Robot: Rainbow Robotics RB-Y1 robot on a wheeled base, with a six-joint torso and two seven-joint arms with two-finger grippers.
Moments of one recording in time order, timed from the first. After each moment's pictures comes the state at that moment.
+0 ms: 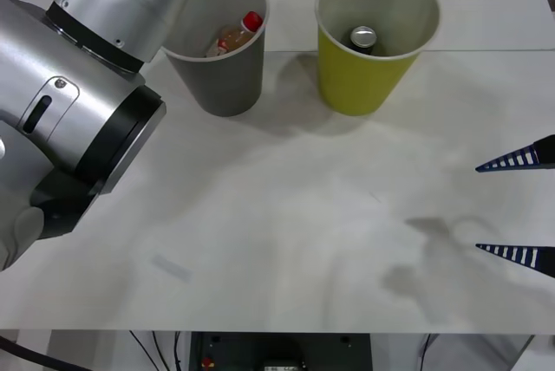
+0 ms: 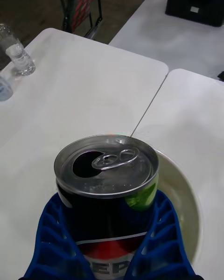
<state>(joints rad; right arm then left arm) 0.26 -1.13 -0.26 -2.01 1.31 -1.13 -0.09 -1.51 0.16 -0.32 -1.06 -2.40 -1.16 1.24</state>
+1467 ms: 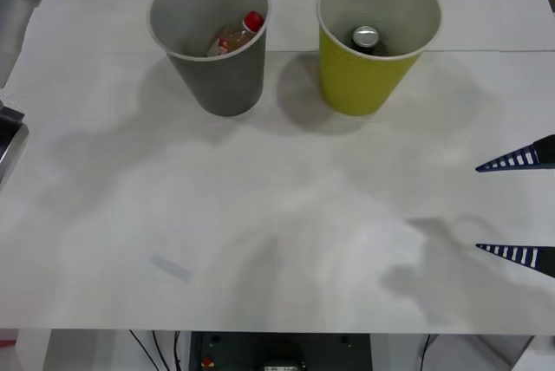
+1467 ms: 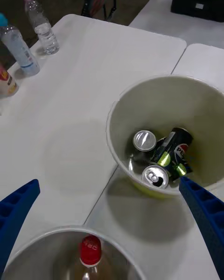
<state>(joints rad) 0.26 -1.13 -0.26 -2.01 1.31 -1.13 -0.09 -1.20 0.57 -0.32 -1.43 -2.09 -1.18 1.11</state>
